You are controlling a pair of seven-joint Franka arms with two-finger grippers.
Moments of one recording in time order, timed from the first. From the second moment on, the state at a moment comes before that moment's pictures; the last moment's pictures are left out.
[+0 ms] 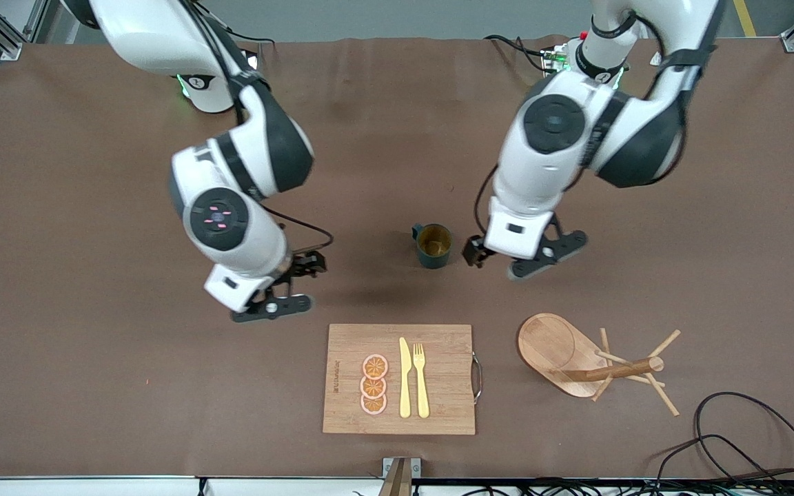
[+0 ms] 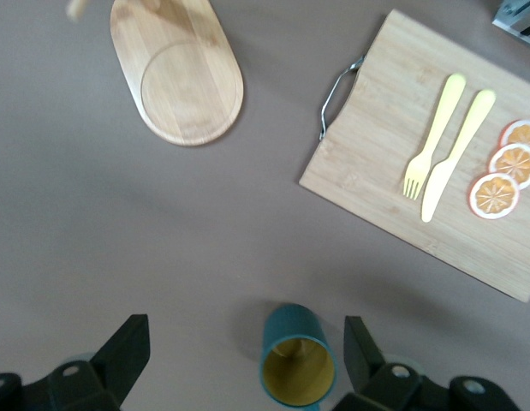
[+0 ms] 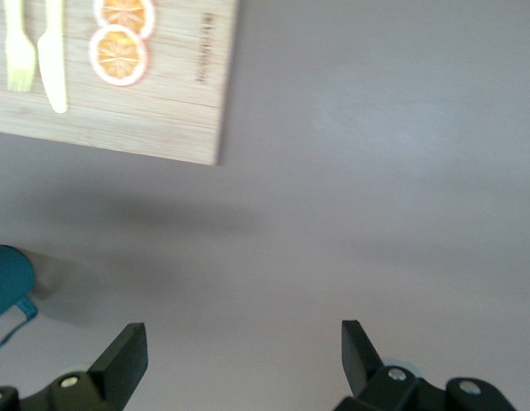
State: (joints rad) left arm -0.41 0.42 -0.24 -1.49 0.21 1.93 -1.18; right arm 0.50 0.59 -0.09 -1.18 0.05 1.66 0.27
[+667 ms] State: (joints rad) left arm -0.74 0.63 -0.24 -1.43 0.51 1.93 -1.85; right arm 0.29 0.22 -0.15 -1.54 0.03 1.57 0.07
